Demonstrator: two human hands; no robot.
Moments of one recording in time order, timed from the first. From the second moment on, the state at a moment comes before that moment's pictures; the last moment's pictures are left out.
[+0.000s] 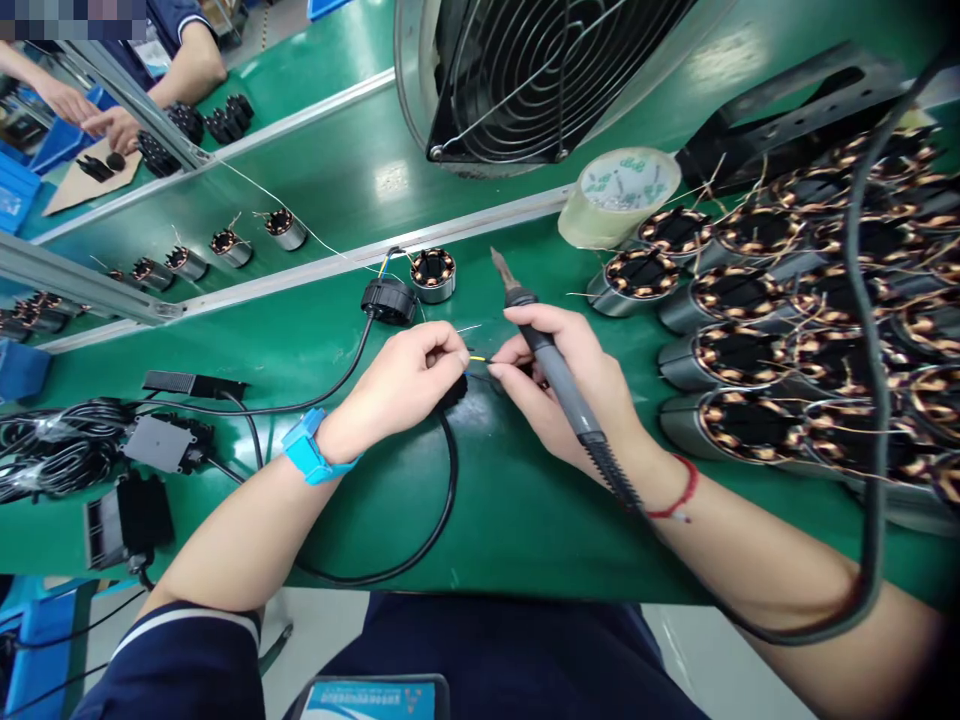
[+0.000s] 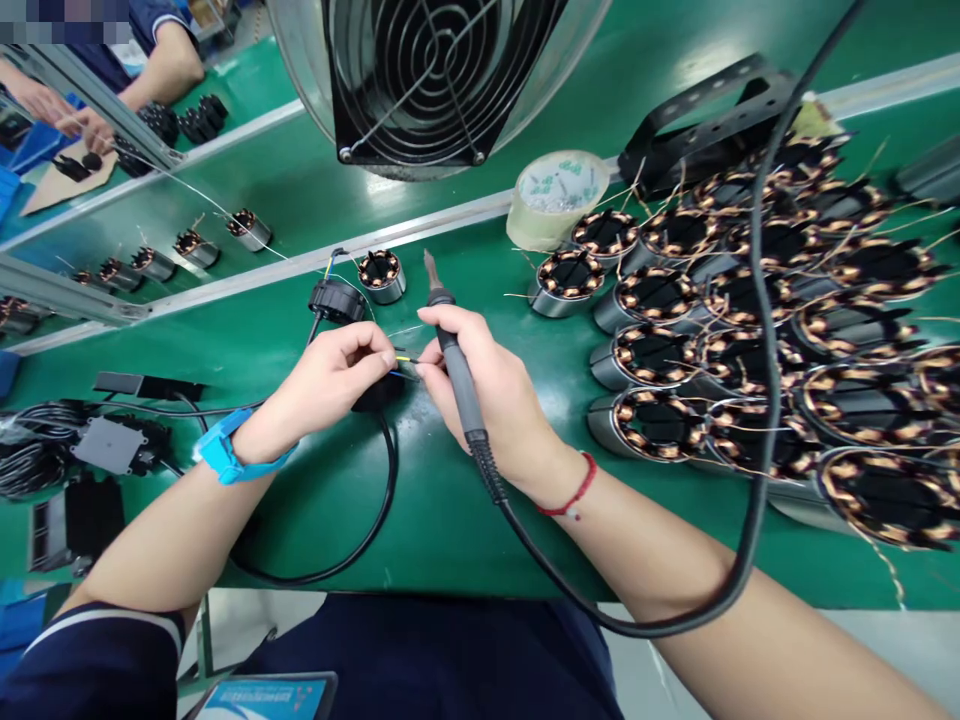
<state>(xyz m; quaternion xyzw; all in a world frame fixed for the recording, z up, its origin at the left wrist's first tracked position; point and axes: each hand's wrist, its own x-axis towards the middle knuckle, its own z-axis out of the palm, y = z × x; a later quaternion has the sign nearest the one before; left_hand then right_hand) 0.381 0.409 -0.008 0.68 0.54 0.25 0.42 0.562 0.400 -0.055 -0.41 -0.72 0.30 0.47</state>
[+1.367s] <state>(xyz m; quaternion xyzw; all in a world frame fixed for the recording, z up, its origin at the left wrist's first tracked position) 0.380 0.406 -0.007 0.68 0.52 0.23 0.46 0.573 0.406 -0.058 -0.34 -0.80 0.19 0.45</state>
